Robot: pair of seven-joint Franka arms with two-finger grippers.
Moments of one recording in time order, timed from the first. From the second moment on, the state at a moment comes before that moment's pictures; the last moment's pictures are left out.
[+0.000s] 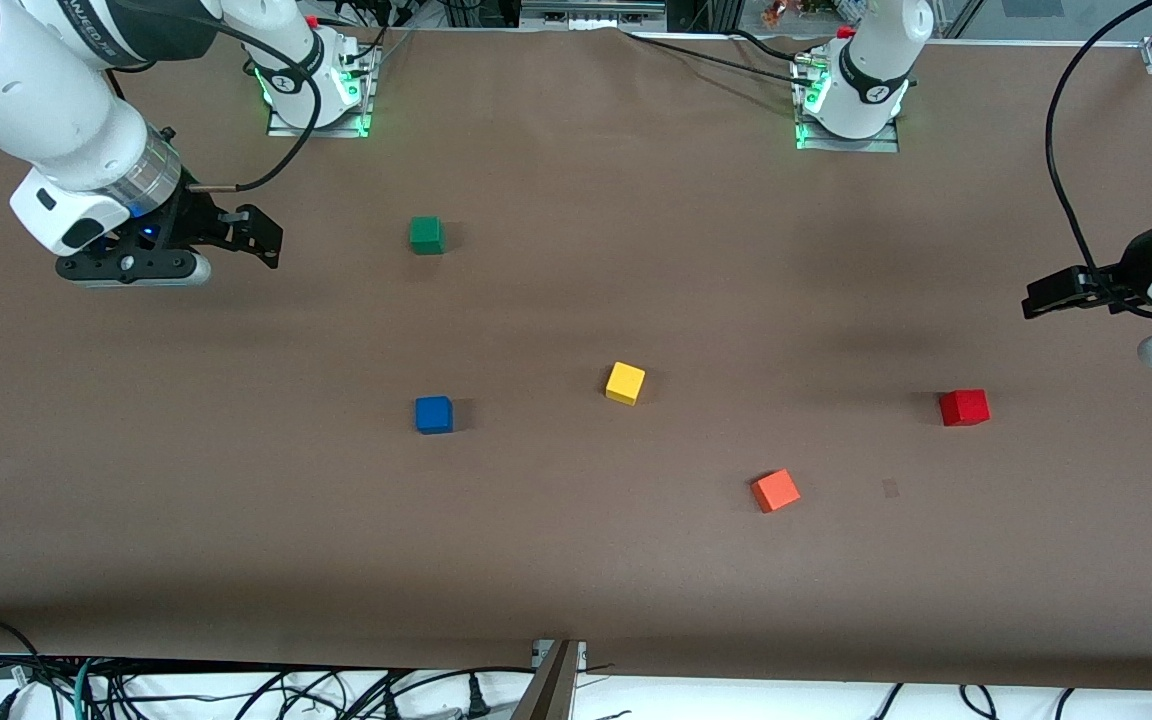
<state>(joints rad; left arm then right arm) 0.13 0.23 -0.12 -1.38 0.02 1.49 -0.09 0.25 0.00 -0.01 -1.79 0.00 1.77 0.21</state>
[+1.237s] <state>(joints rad) 0.13 0.24 -0.12 -1.38 0.02 1.49 -0.09 0.24 0.01 -0.06 -1.78 0.00 1.79 0.04</state>
